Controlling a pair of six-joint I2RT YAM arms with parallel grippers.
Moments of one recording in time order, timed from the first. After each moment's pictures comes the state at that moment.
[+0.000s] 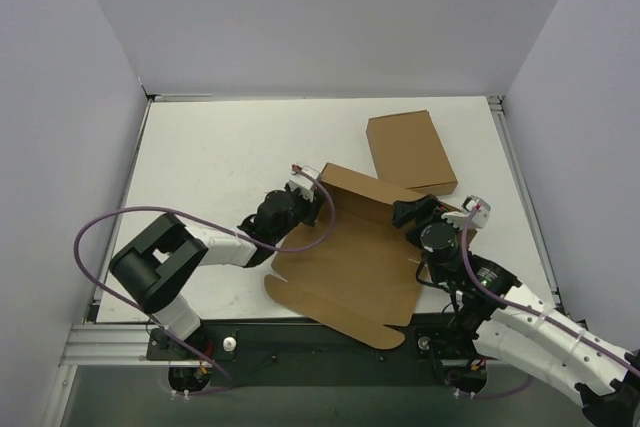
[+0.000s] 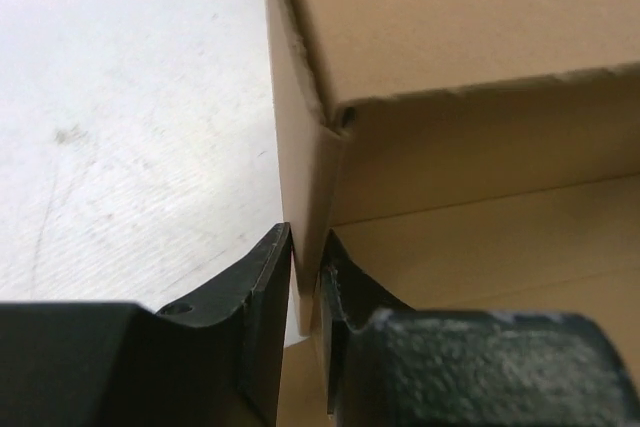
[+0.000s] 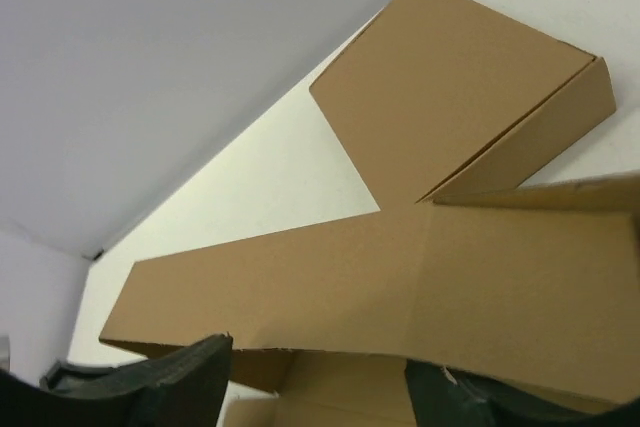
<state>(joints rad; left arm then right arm) -0.79 1.65 0.61 0.84 -0.13 -0.13 0.83 0.63 0.47 -0.26 0.77 1.09</state>
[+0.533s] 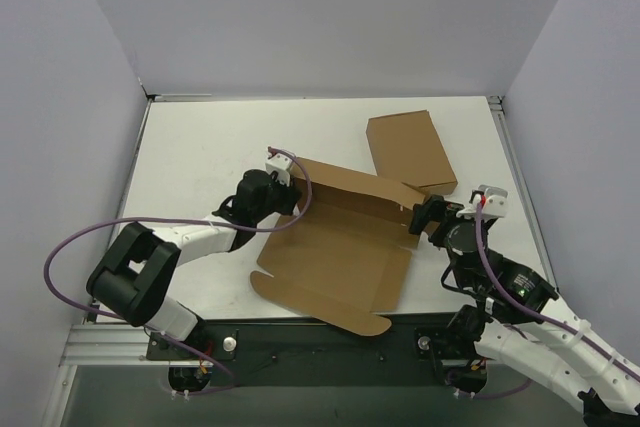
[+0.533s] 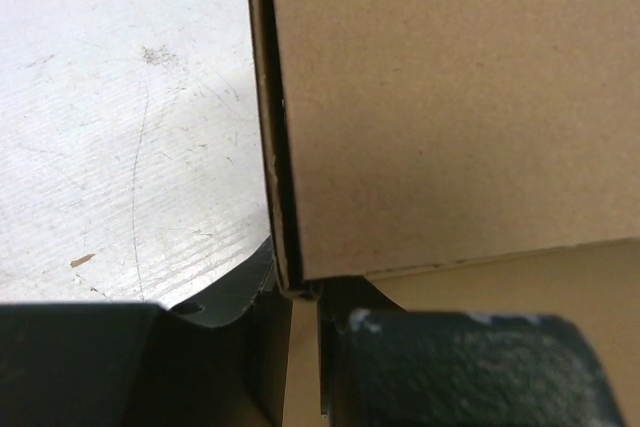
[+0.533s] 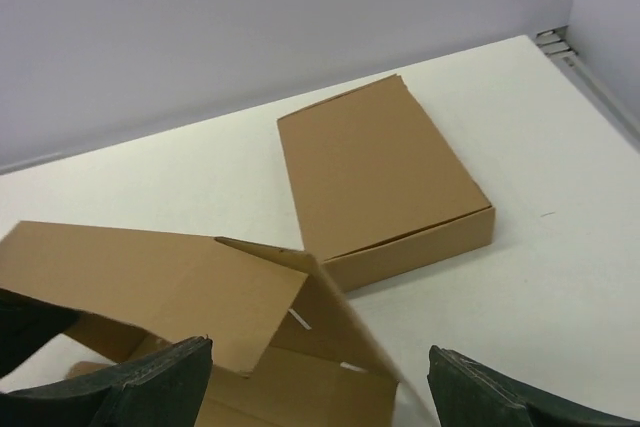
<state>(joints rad) -0.57 1.52 0.66 0.45 0.04 -0.19 0.83 0.54 0.69 -0.55 0.79 0.58</state>
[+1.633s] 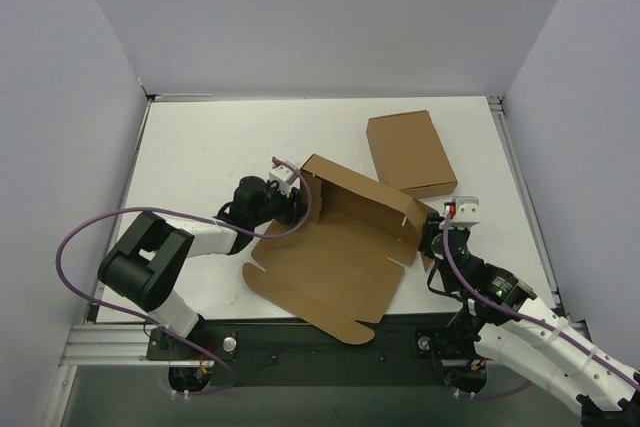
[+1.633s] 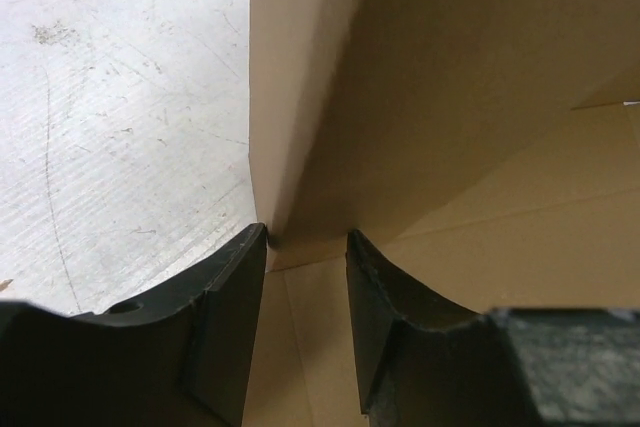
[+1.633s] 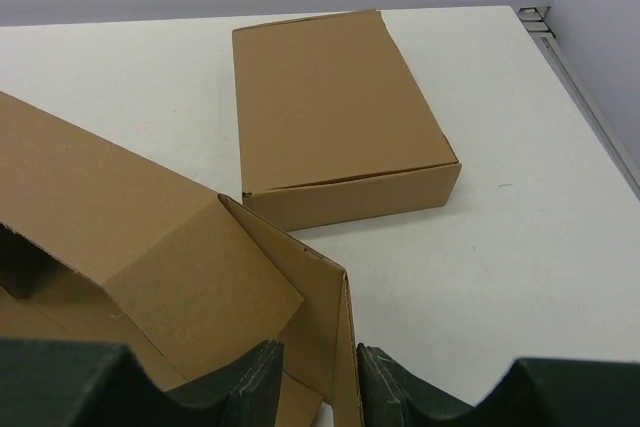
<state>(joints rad) -0.53 1.60 0.61 0.59 0.27 -0.13 0.80 0.52 0.49 -0.50 0.78 0.40</state>
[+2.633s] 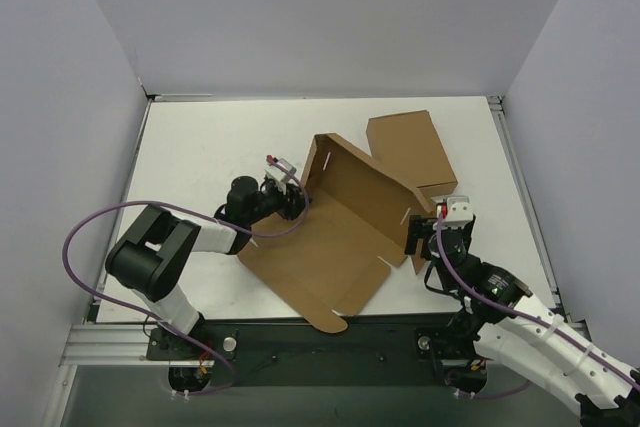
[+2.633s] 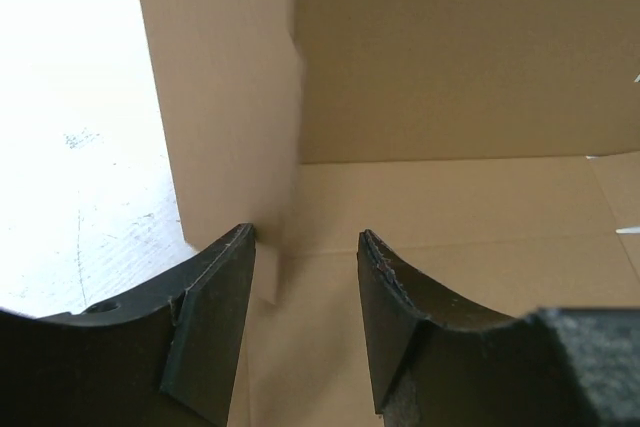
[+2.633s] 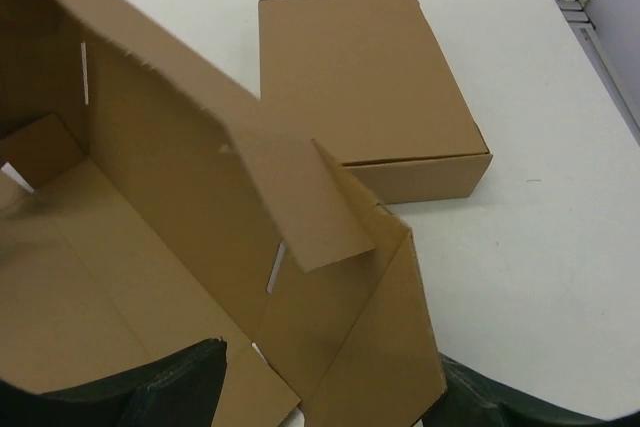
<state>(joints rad) -0.48 1.67 0.57 0.88 0.38 -0.09 0.78 0.55 0.47 -0.48 0.70 0.36</state>
